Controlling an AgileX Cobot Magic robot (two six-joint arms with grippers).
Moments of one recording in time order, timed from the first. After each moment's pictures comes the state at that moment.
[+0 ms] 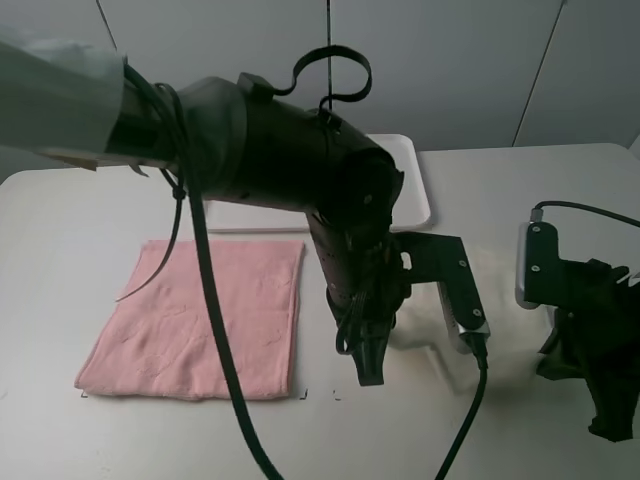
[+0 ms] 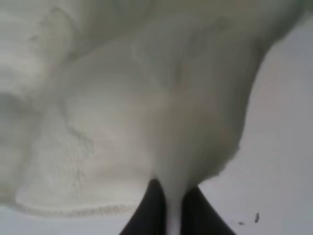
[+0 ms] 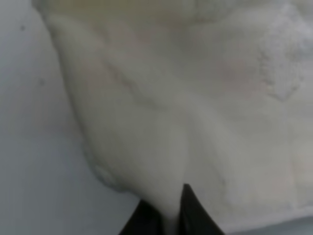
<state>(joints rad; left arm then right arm) -1.03 2.09 -1.44 0.00 0.78 0.52 0.19 1.36 -0.38 0.28 0.52 -1.20</state>
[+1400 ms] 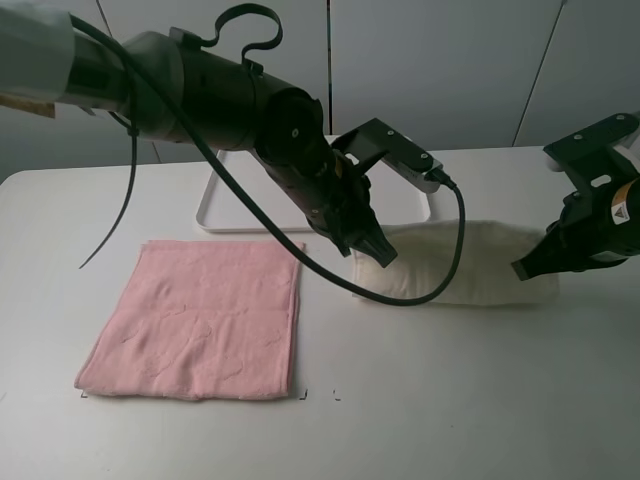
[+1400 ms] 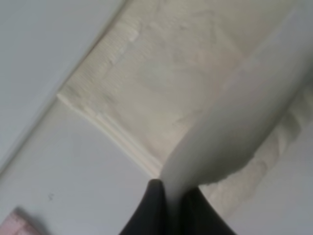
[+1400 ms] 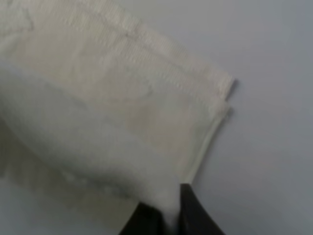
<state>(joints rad) -0.84 2.07 -1.44 0.01 0.49 0.13 0.19 1.45 -0.54 -0.50 0.26 0.25</state>
